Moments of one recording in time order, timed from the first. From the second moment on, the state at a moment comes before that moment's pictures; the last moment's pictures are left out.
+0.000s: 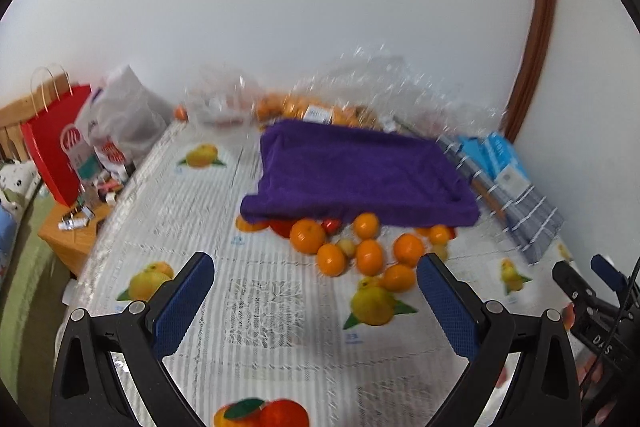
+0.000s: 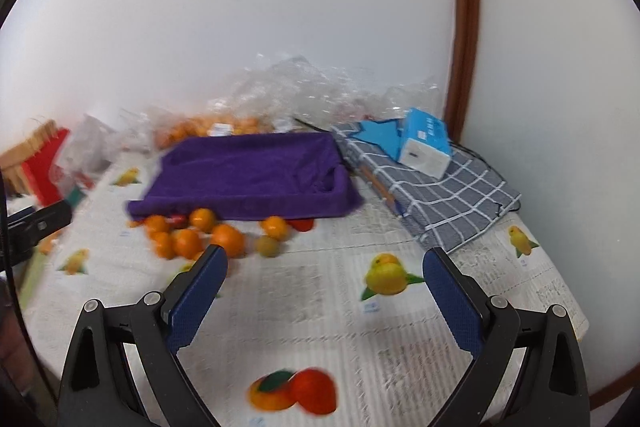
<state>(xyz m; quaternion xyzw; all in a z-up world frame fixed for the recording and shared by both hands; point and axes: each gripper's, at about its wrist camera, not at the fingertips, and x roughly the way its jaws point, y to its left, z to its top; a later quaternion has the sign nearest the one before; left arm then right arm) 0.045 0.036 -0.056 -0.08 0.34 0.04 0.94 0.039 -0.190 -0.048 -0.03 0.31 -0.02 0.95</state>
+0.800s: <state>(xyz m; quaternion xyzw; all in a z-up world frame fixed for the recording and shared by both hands) 0.117 0.076 -0.162 -0.09 0.42 -0.01 0.90 0.165 -0.152 -0.161 0.01 0.42 0.10 0.90</state>
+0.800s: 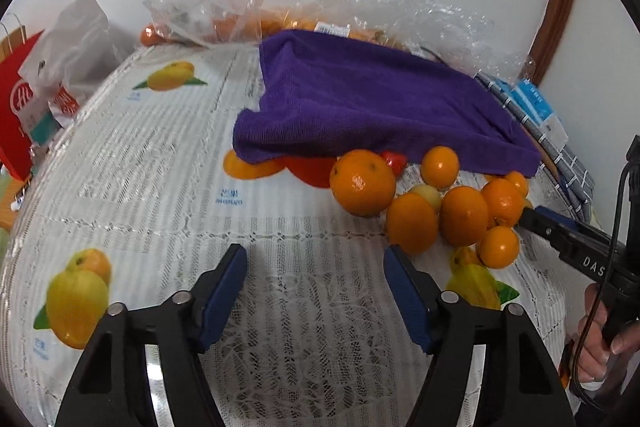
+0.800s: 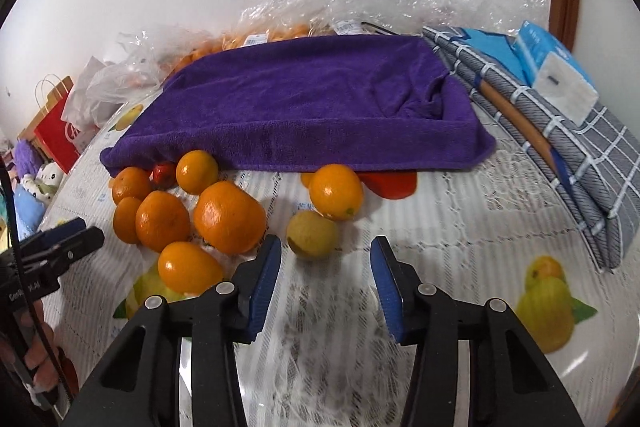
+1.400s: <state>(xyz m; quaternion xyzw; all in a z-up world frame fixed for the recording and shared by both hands) 0.101 0.073 -0.151 -0.10 0.38 -0.04 0.92 0.141 -0.168 -0.156 0.02 0.40 0.09 0.91</state>
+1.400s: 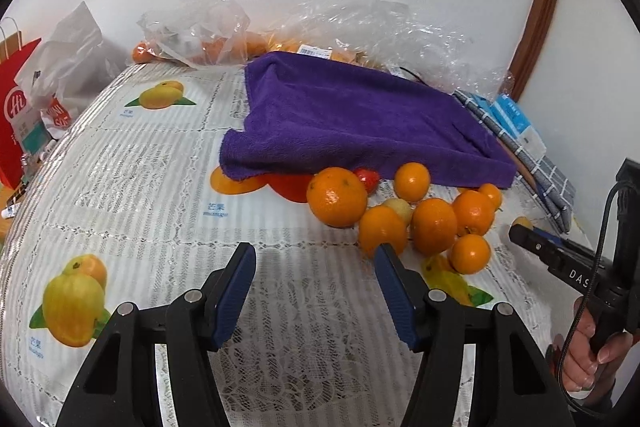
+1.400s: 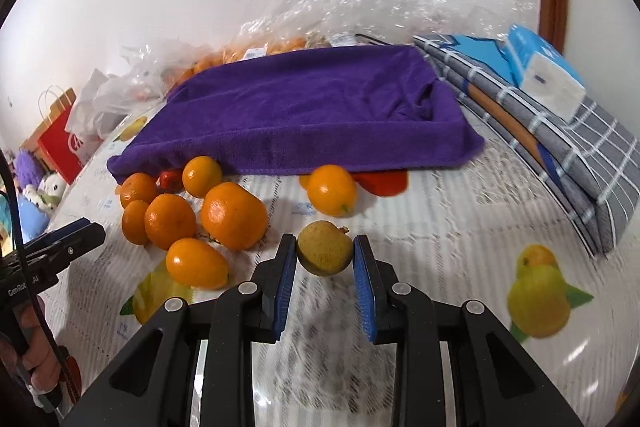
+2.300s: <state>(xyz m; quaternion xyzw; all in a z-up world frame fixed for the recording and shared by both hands) 0.167 0.068 -0.159 -0.17 0.42 -0.06 0.89 0.133 -0.194 -0.151 0.09 0.39 0.10 0.91</state>
